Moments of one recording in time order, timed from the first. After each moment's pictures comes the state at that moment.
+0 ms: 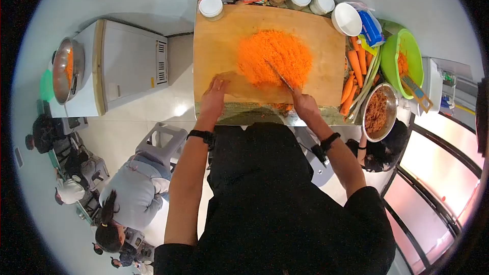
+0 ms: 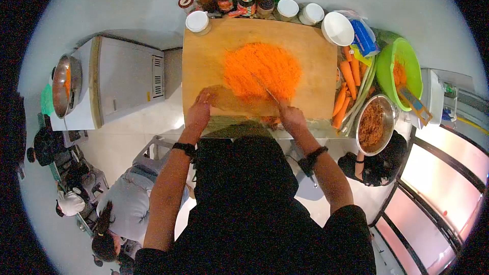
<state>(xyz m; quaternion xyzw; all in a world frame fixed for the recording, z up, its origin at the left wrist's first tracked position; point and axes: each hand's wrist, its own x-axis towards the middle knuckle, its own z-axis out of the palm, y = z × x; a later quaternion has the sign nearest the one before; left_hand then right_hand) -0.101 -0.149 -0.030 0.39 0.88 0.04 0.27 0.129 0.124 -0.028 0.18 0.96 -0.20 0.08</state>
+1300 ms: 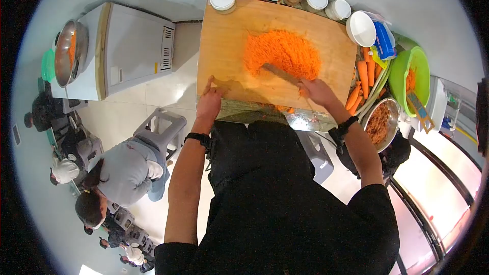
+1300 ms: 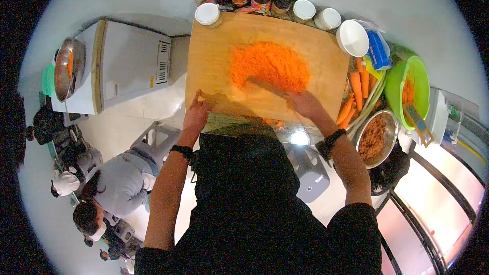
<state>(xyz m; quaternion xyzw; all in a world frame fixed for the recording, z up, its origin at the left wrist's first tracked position) -0.093 -0.181 -0.047 0.37 0.89 0.01 0.26 0.066 0.201 -0.002 0.06 0.91 -0.31 0.26</state>
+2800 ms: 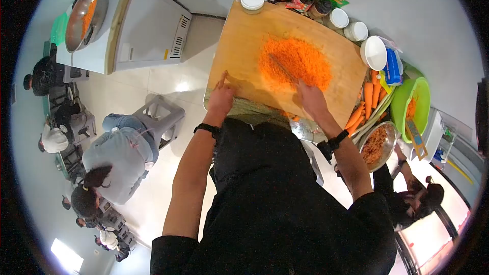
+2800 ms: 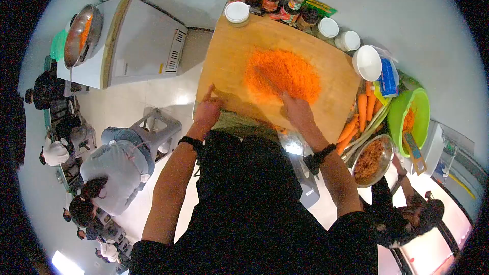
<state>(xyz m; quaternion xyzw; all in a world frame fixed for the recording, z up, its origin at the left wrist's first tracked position) -0.088 -0.174 -0.033 0.33 0.91 0.03 0.26 0.032 0.143 0.003 0.06 0.96 -0.23 0.12</state>
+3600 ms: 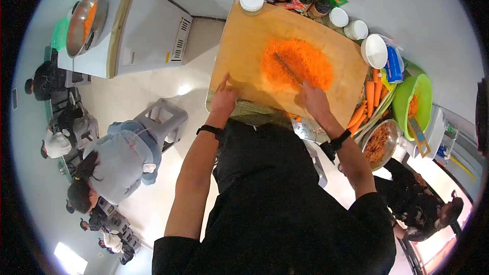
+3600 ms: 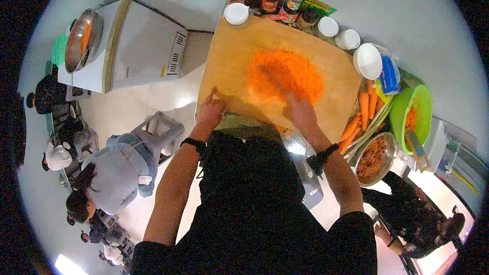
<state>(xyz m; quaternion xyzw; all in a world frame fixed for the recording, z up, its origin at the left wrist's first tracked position) -0.087 -0.176 -0.047 0.34 0.91 0.09 0.23 0.037 0.144 0.009 0.11 0.95 -0.22 0.17</state>
